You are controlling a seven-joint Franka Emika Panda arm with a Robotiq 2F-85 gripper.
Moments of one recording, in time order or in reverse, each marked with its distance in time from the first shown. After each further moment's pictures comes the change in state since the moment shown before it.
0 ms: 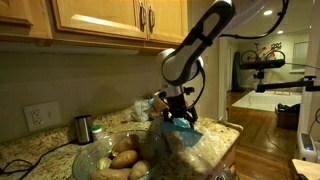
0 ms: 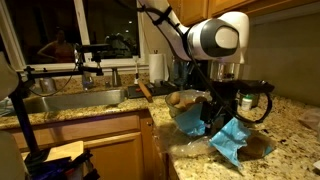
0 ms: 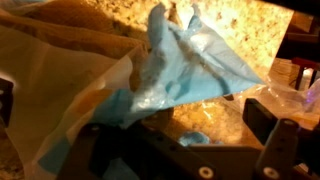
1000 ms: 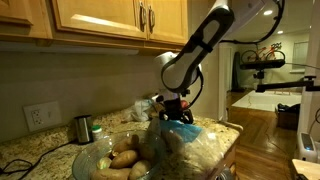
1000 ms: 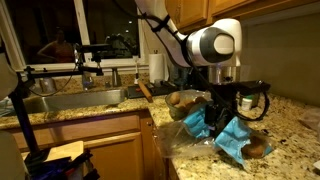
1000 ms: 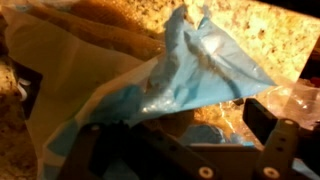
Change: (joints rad) arm 0.014 0.032 0.007 -0.001 -0.080 0.100 0.017
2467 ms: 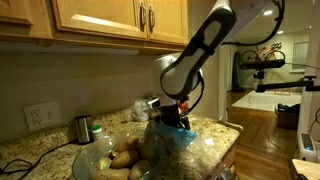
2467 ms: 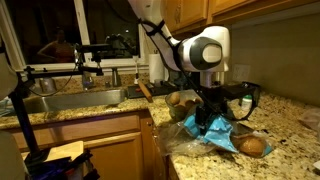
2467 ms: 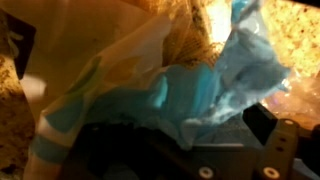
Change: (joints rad) arm 0.005 0.000 0.049 -0.057 0.043 0.100 0.043
